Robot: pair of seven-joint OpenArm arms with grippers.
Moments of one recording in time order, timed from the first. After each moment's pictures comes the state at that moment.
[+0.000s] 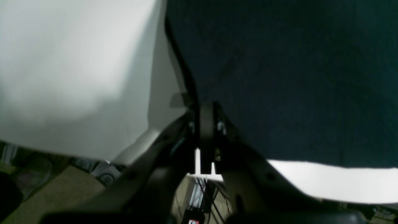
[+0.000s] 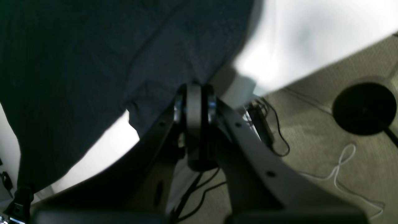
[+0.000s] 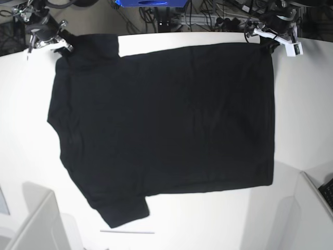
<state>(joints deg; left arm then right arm) 48.7 -12.7 -22.8 110.4 -40.8 -5.7 27.4 -39.0 7.8 30.0 111.9 51.8 0.0 -54.5</state>
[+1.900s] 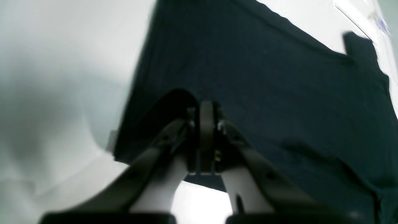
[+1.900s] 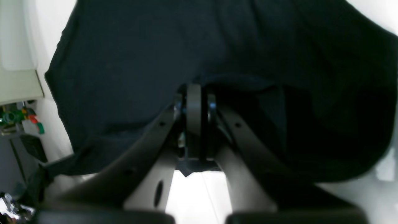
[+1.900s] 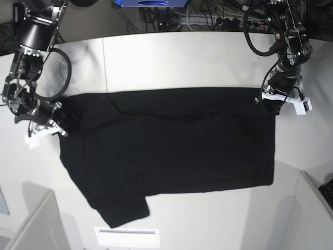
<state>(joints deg) 20.8 -12.5 -22.9 108.9 -41.0 6.6 40.5 4.9 17.4 20.8 82.6 51.2 -0.4 -66.0</state>
